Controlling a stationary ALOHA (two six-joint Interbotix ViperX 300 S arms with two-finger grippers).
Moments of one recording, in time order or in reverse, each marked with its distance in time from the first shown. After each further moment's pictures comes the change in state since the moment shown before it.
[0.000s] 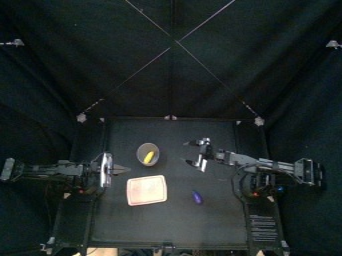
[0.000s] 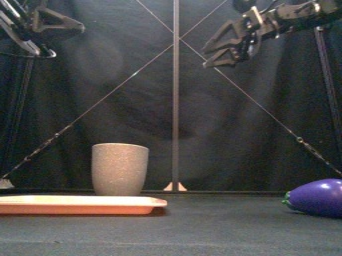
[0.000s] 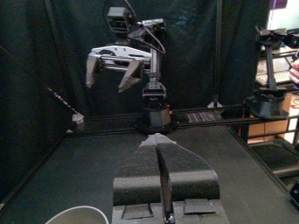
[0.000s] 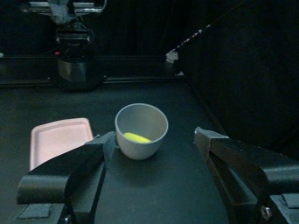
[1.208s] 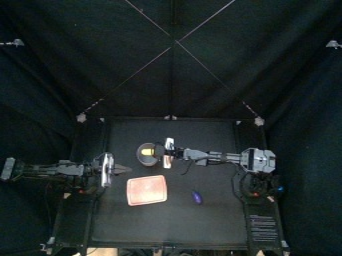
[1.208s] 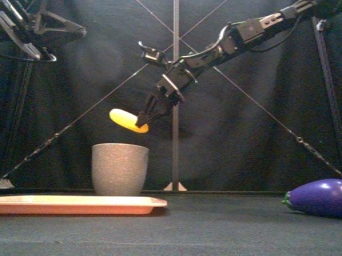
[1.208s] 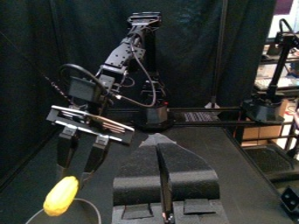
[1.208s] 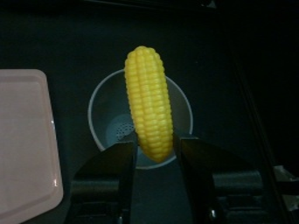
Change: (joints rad) left arm -0.023 0.028 0.006 -0.071 -0.002 -0.005; right arm -0.031 0.851 -0.601 -0.147 0.210 -0.006
